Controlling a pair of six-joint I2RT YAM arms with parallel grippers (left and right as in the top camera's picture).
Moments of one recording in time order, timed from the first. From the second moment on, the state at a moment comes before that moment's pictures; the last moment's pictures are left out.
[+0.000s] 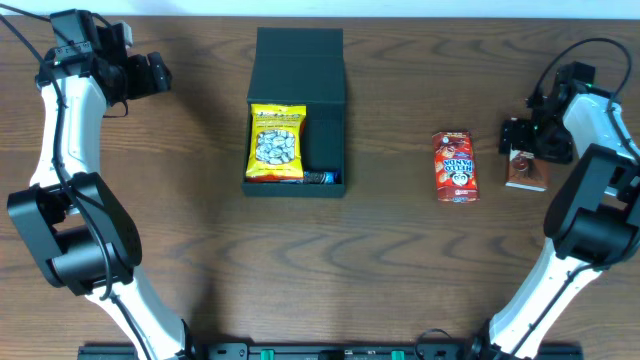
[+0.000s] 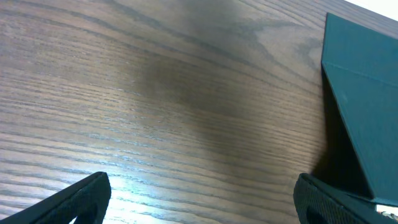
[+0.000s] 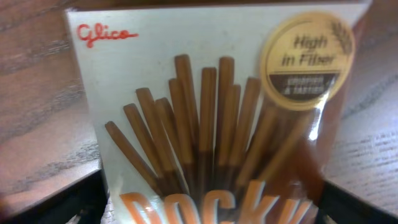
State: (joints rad) left arm 0.27 2.02 1.72 -0.72 0.28 -0.04; right arm -0.34 2.22 1.65 -0.89 0.02 -0.11
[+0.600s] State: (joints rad) left arm 0.27 2.02 1.72 -0.71 0.28 -0.04; right arm -0.27 2.24 1.82 -1.06 0.00 -0.02
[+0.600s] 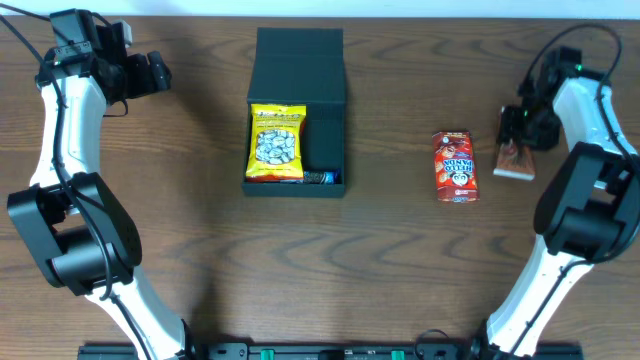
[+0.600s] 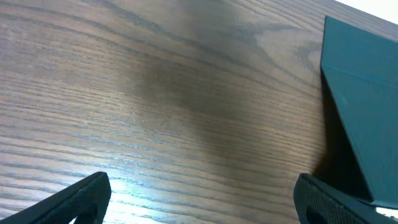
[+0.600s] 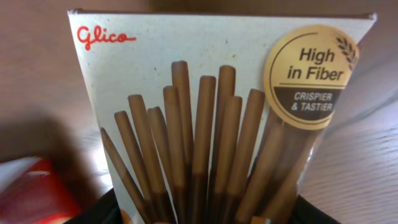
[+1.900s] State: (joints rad) left arm 0.35 2.02 1.72 -0.58 0.13 -0.07; right arm 0.57 2.39 2.30 -1.33 -0.10 0.69
